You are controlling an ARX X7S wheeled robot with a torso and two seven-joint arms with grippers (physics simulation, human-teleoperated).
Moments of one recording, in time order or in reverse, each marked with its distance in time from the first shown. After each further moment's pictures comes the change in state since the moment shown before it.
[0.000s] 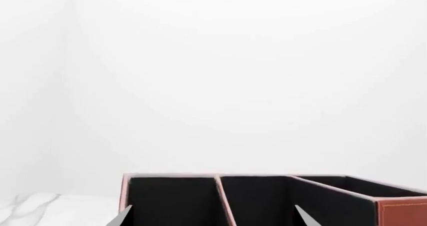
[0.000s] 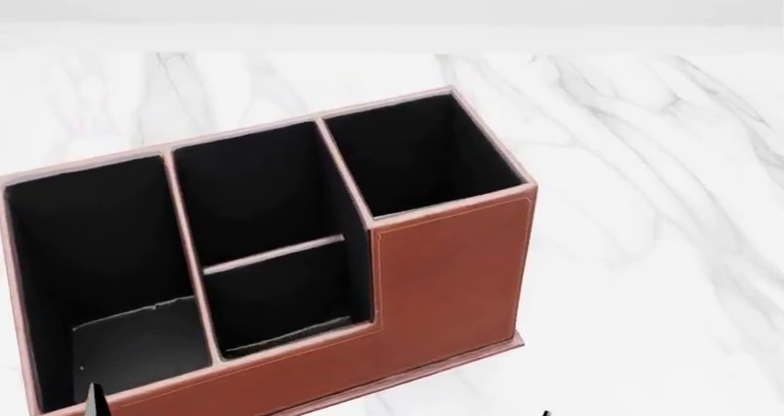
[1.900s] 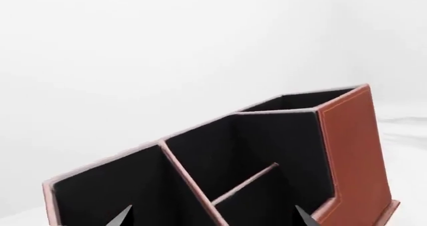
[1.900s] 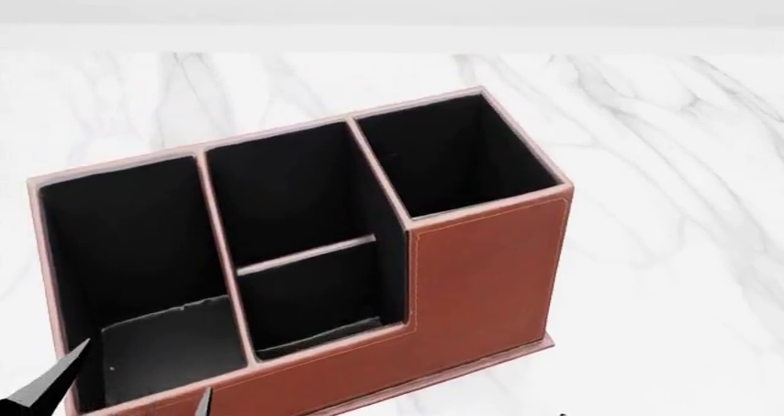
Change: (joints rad) left arm -0.133 -0.185 0.133 0.143 -0.005 -0.447 0.161; right arm -0.006 0.037 -0.023 -0.007 0.032 -0.029 0.040
